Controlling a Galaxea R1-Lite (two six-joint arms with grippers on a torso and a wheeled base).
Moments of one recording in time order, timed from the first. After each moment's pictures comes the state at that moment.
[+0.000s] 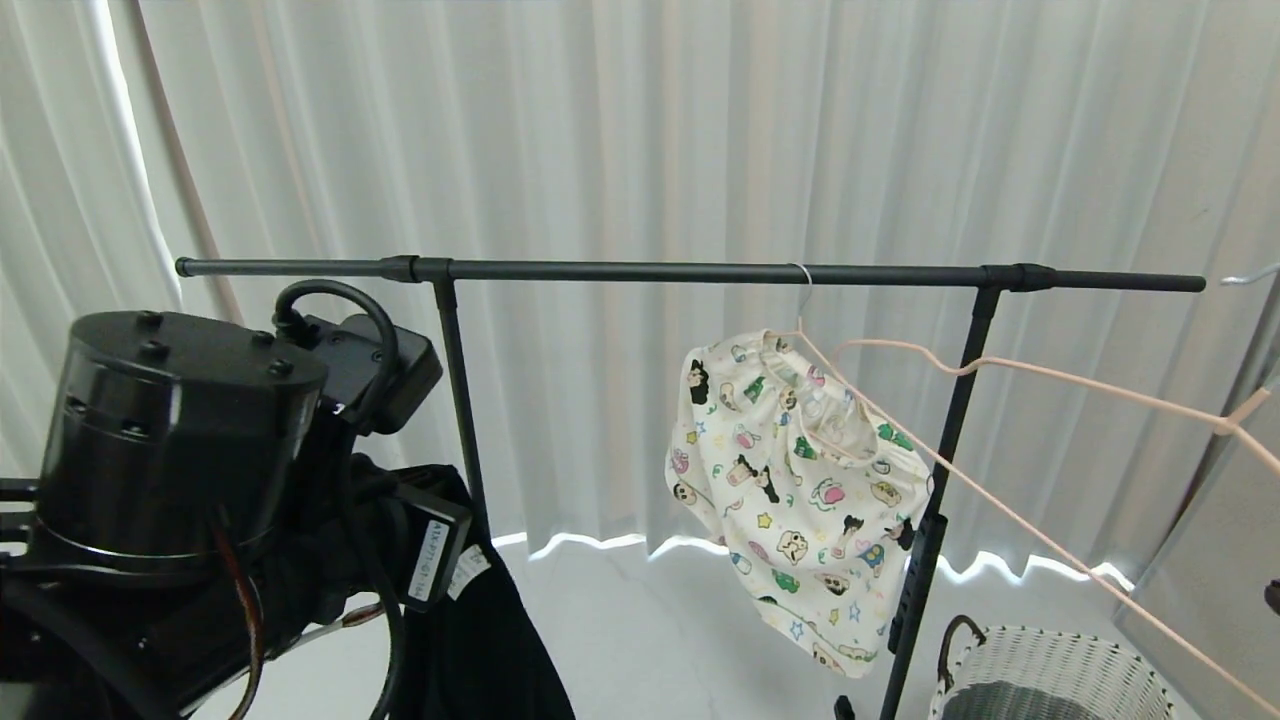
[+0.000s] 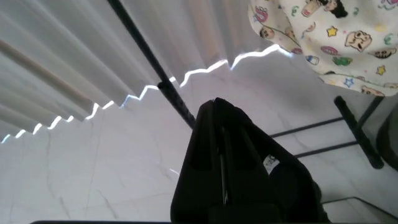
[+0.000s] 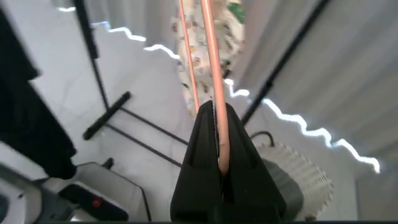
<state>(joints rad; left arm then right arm) -0.76 1.36 -0.82 0.05 0.54 0.00 0.26 0.71 -0.63 0.27 0.25 -0.16</state>
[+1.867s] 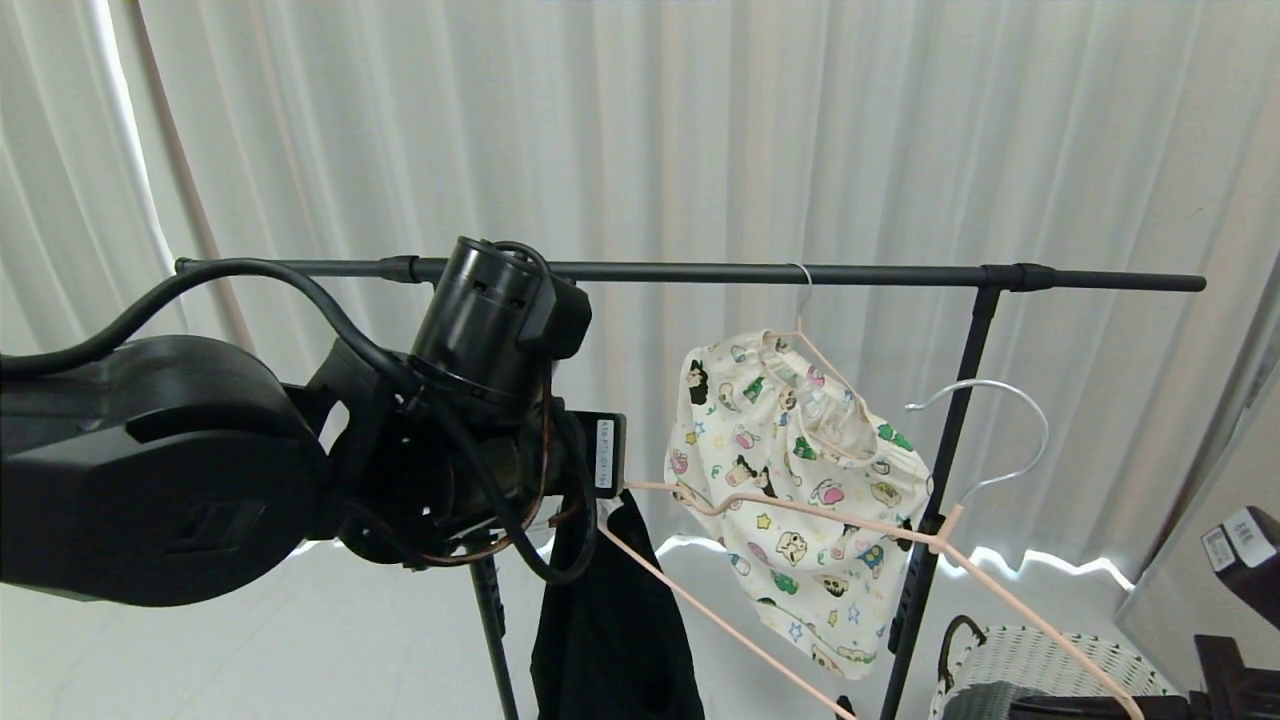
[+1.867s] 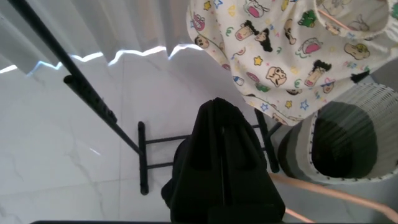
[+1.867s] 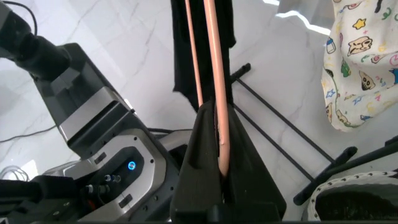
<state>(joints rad) -0.72 1.69 -1.16 0.13 0.38 -0.33 0.81 1.01 -0.46 -0.07 0.24 0.22</state>
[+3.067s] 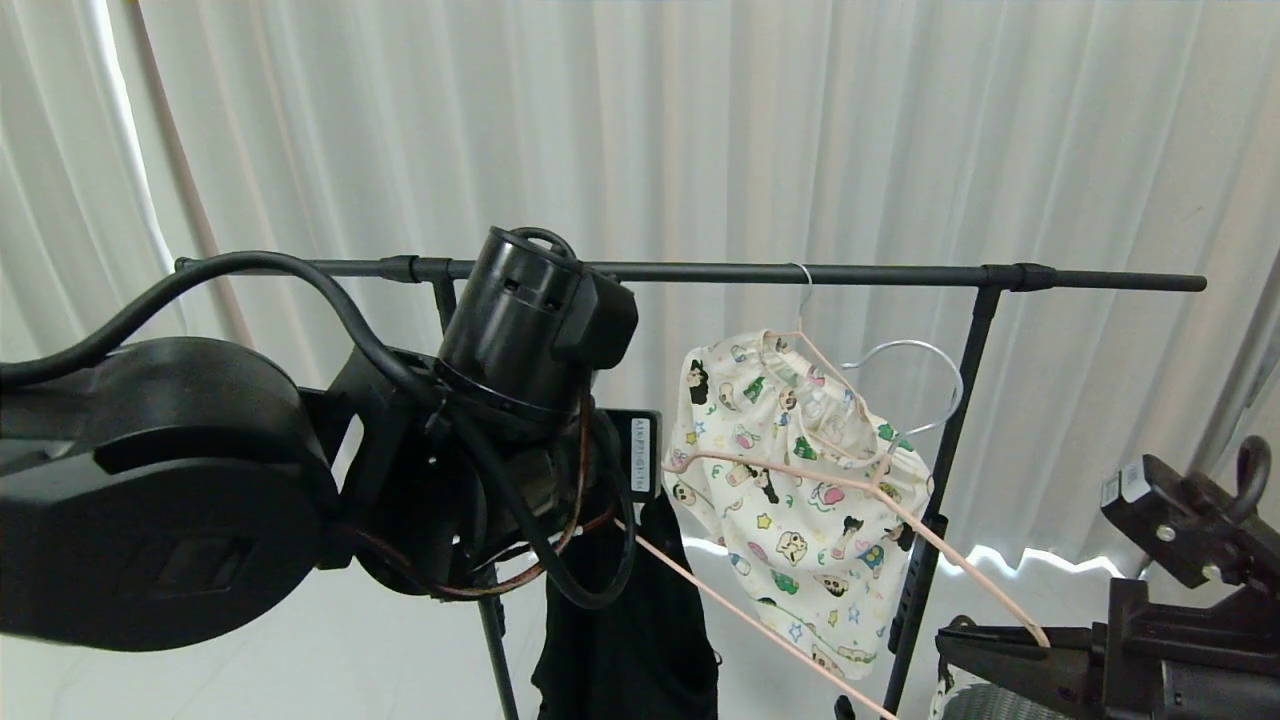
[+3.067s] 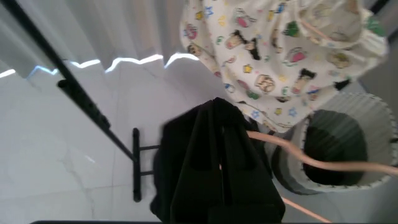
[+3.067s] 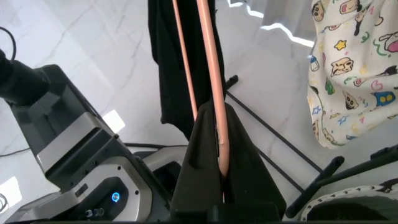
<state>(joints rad) -0.82 1.69 -1.20 0.13 0.45 -0.38 0.81 1.18 -0.49 -0.24 0.18 0.21</state>
